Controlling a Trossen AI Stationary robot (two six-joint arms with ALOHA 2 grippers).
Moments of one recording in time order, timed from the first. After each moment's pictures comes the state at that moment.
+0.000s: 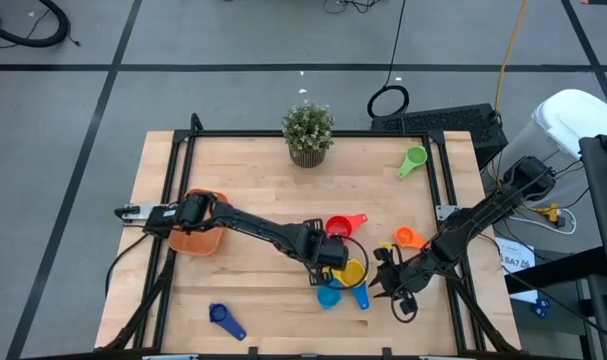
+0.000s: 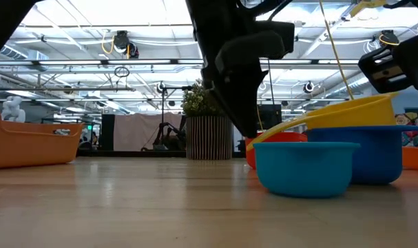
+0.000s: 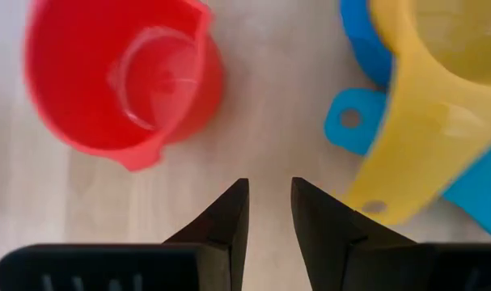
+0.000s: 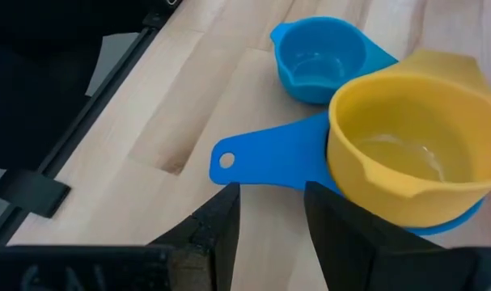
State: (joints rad) left arm -0.23 2.27 1.92 -0.91 -0.24 -0.28; right arm 0.68 1.25 0.50 0.00 0.13 0.30
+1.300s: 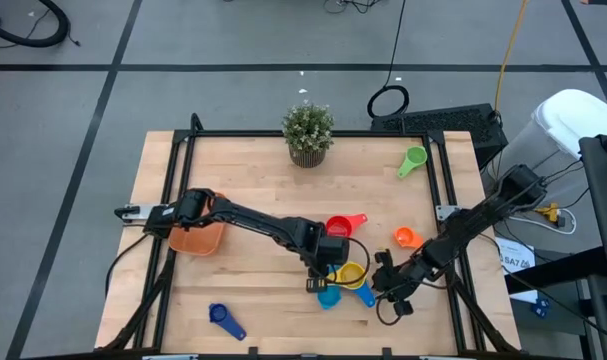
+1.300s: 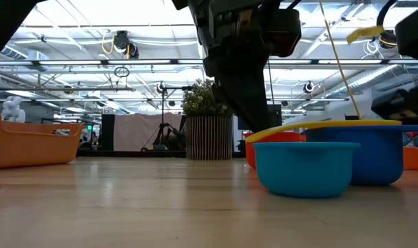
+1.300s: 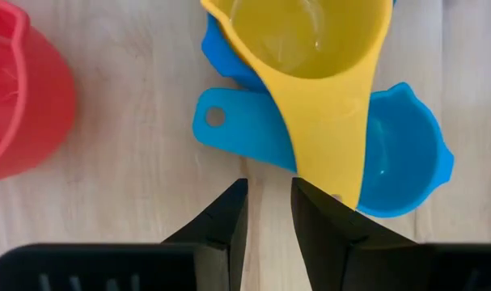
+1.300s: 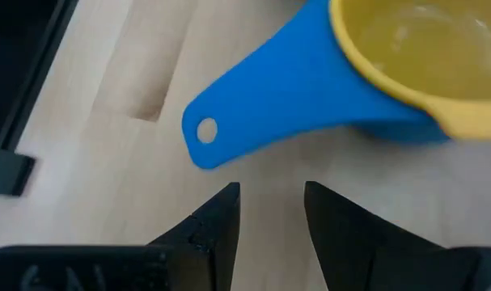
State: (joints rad) left arm -0.20 2.24 1.87 -0.81 0.15 -0.21; right arm 0.67 1.41 0.50 0.00 0.05 0.49
